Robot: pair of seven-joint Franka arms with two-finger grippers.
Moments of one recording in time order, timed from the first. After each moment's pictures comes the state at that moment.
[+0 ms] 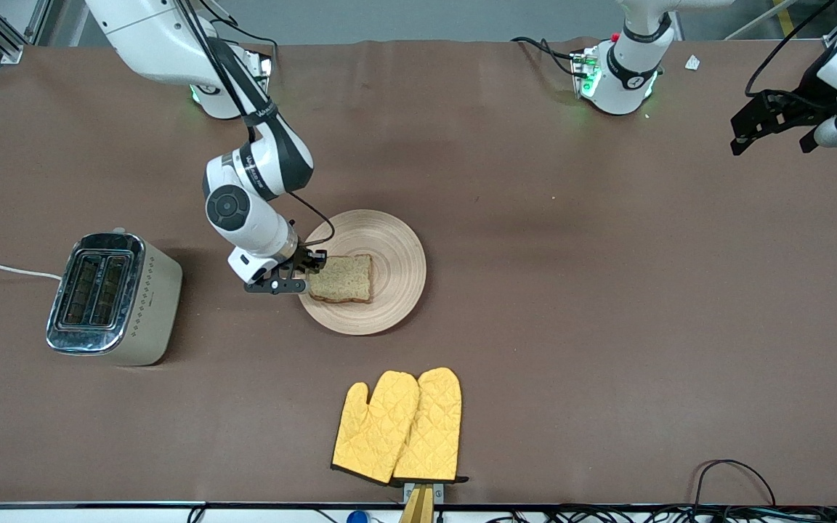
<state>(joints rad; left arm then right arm) -0.08 -0.16 -0.05 -1.68 0.02 1.55 -0.12 0.39 0.41 0.06 -2.07 0.13 2.47 0.35</state>
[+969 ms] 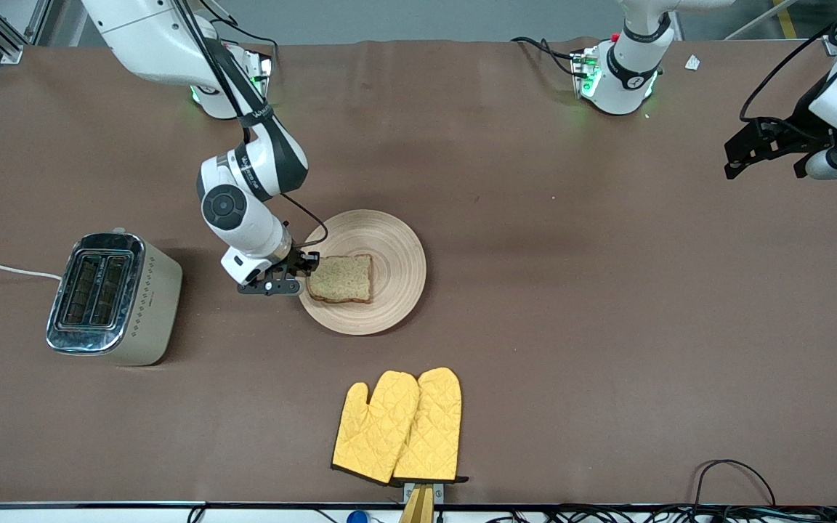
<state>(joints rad) -0.09 -0.07 -0.05 -1.59 0.02 1.55 -0.12 0.39 0.40 0.04 -2.08 0.09 2.48 0.35</state>
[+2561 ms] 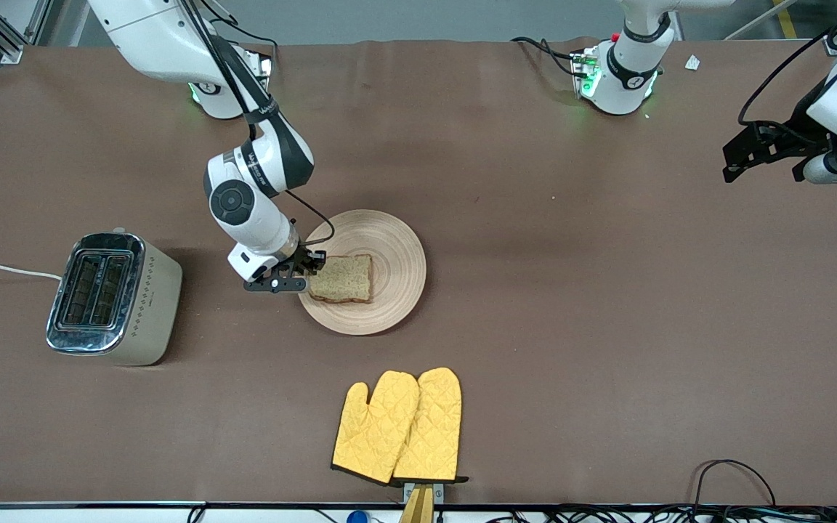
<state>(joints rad) -0.09 -0.05 -0.05 -1.57 0.02 1.55 -0.12 0.41 0.40 0.05 -2.08 0.09 2.50 0.39</state>
